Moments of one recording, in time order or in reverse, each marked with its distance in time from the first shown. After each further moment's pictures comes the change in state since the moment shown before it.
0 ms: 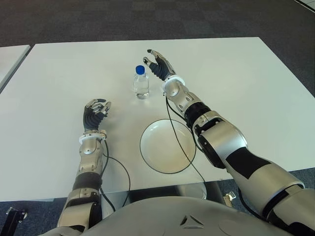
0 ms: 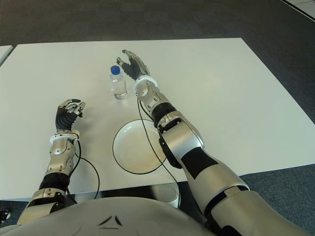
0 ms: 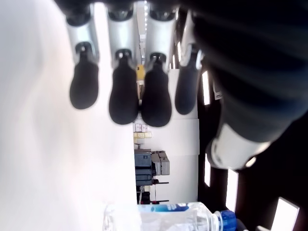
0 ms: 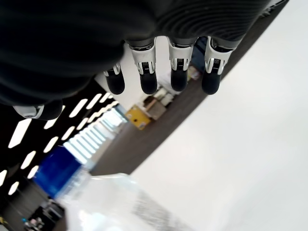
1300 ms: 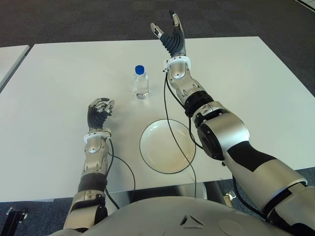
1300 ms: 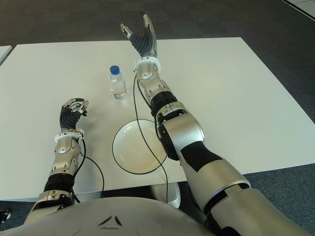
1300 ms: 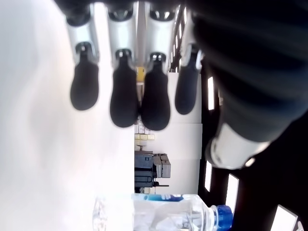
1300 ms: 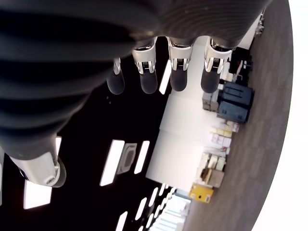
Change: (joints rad) left arm 0.024 -0.063 -0.002 -0.117 0.010 0.100 0.030; right arm -0.096 0.013 -0.218 -0.015 0.152 -0.109 -0.210
